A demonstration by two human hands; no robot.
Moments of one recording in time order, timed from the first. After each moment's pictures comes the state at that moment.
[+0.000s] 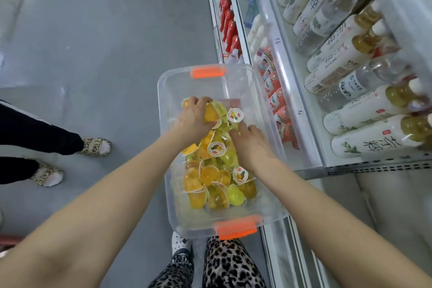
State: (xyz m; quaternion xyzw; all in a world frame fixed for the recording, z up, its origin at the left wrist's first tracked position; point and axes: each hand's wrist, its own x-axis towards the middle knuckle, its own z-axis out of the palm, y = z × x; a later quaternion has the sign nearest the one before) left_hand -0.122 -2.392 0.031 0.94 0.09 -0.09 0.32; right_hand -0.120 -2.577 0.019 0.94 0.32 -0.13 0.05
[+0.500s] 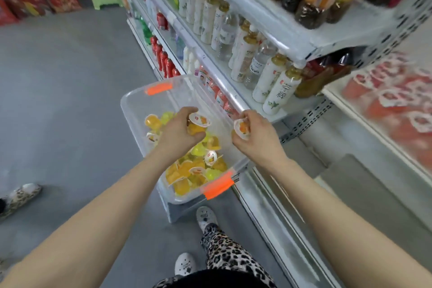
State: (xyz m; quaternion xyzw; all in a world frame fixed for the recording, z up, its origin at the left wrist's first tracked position) left_hand -0.229 -2.440 0.114 0.90 -0.05 -0.02 0.43; right_hand -0.252 -2.657 0.127 0.96 0.05 0.07 -0.28
